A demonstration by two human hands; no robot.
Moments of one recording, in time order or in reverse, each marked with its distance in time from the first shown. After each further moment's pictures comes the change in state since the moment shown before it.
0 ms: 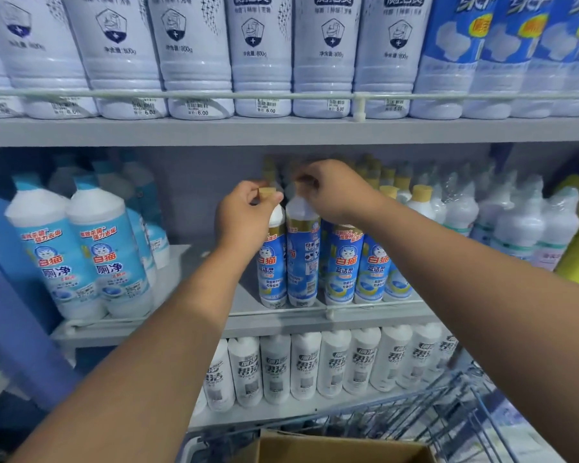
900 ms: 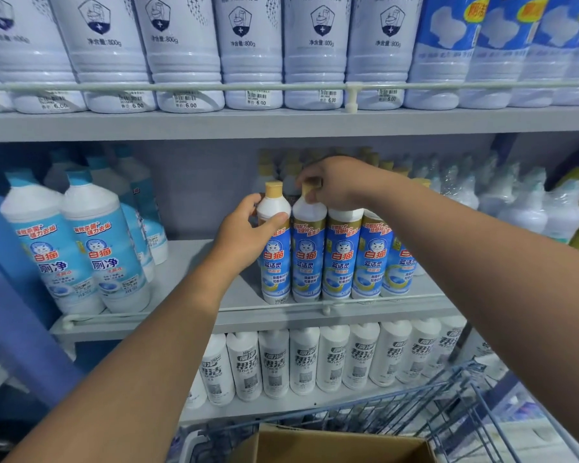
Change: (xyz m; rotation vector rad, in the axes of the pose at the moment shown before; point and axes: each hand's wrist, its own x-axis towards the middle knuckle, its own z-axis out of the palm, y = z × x) left_hand -0.026 -0.008 -0.010 0.162 -0.242 -0.038; right_hand 0.007 0.014 -0.021 -0.209 -0.289 0.063
